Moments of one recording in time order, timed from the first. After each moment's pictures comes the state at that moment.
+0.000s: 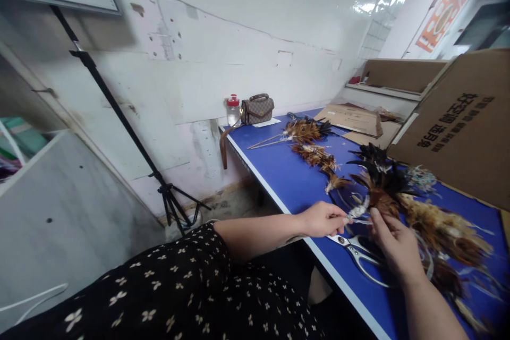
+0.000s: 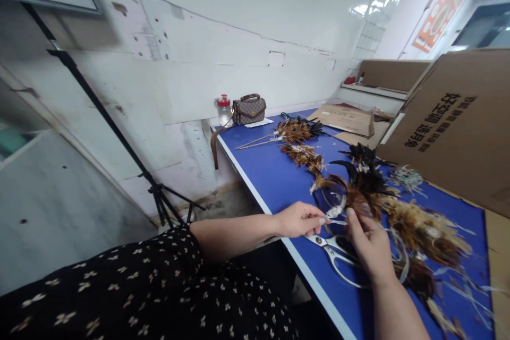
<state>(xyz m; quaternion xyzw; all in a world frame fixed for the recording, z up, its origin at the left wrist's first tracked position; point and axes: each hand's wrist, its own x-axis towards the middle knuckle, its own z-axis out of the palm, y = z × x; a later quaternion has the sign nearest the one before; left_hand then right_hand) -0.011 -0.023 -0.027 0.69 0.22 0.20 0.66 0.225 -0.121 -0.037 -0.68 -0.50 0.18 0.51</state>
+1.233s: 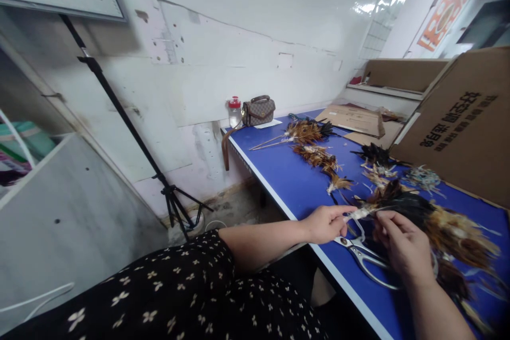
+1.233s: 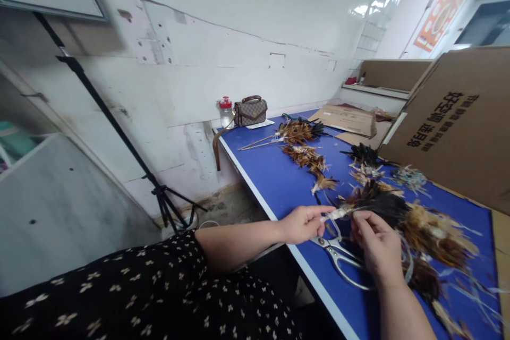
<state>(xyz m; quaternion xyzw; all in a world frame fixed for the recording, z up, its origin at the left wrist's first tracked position) -0.002 -0.025 -0.054 0.69 0.19 0.27 0.65 0.218 -0.119 -0.033 -0.60 -0.43 0.27 0.62</state>
